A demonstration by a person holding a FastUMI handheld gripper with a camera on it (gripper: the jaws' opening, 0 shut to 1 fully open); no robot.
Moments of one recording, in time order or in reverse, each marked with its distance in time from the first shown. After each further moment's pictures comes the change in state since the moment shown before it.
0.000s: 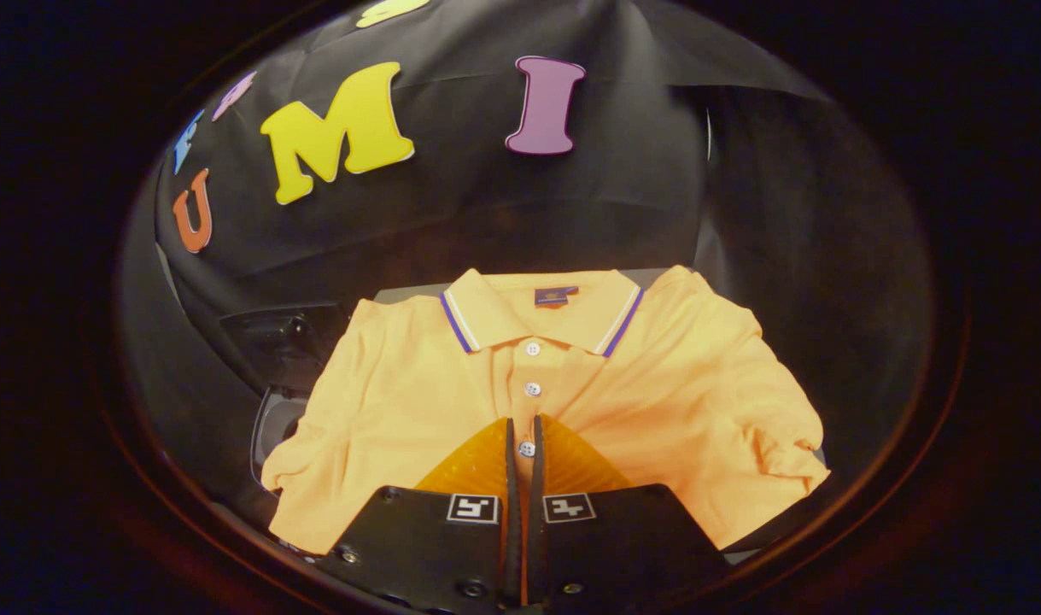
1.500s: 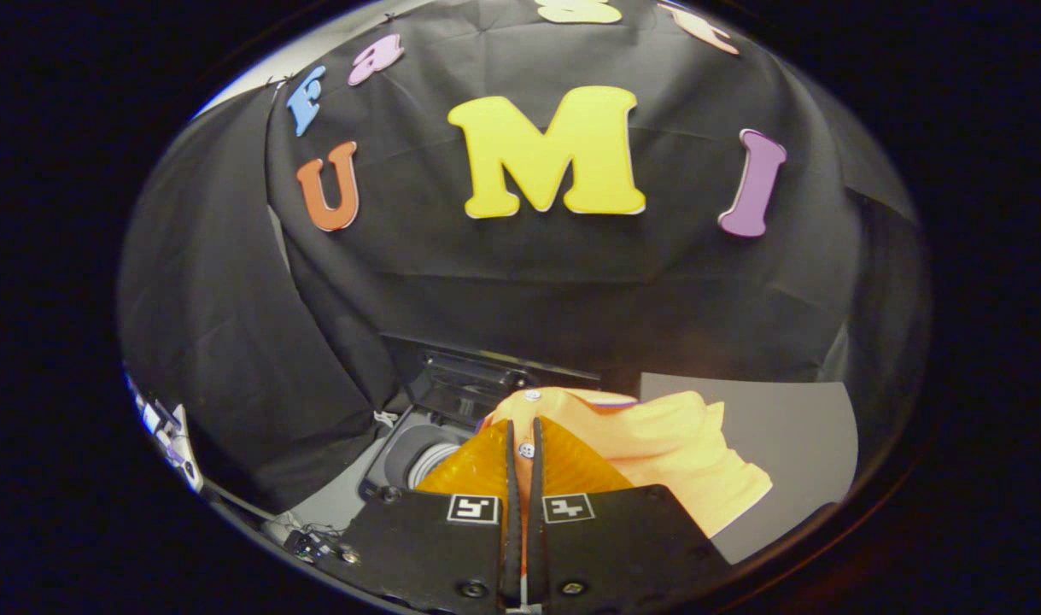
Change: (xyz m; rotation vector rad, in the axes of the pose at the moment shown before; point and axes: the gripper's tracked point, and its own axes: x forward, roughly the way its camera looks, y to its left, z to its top) arm -0.059 0.287 0.041 -0.265 -0.066 0.346
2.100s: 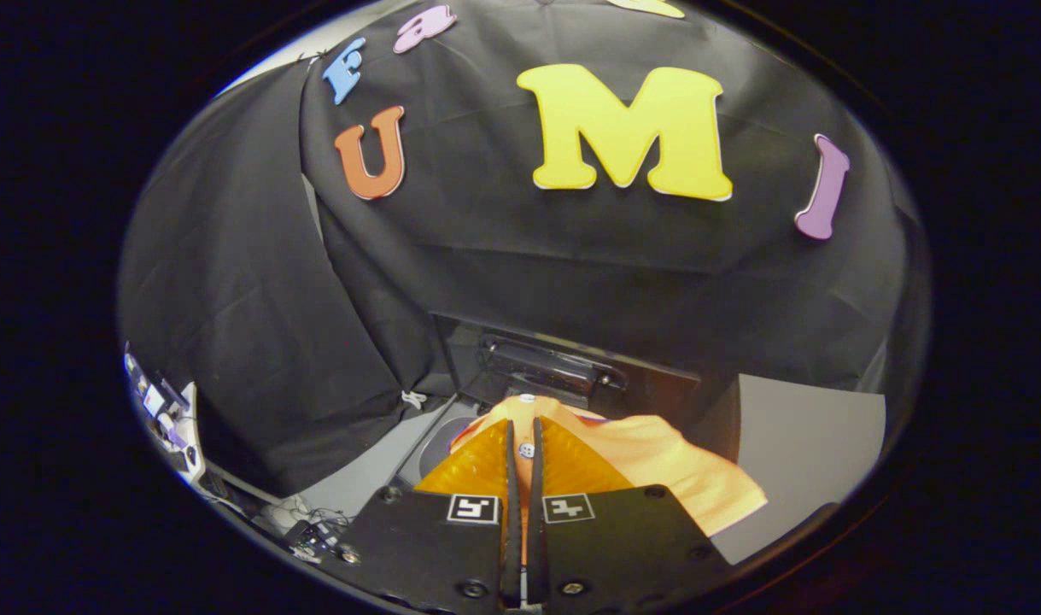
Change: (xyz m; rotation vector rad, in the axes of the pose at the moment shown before) arm 0.060 0.072 -0.018 -0.058 0.083 0.092
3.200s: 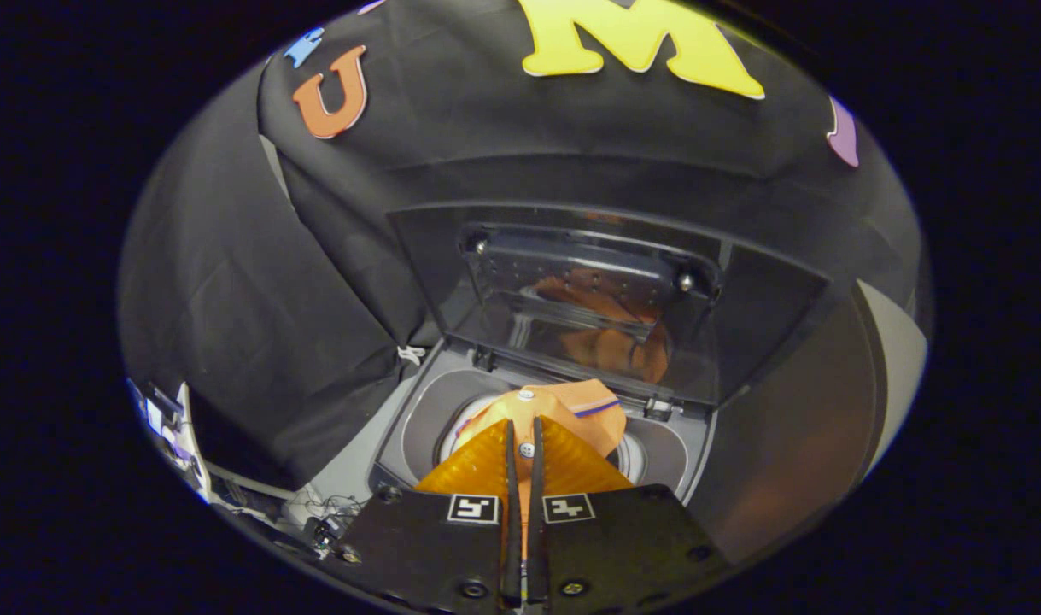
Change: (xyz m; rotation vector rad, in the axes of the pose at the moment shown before) arm 0.132 0.007 -0.091 0.092 0.219 -0.015
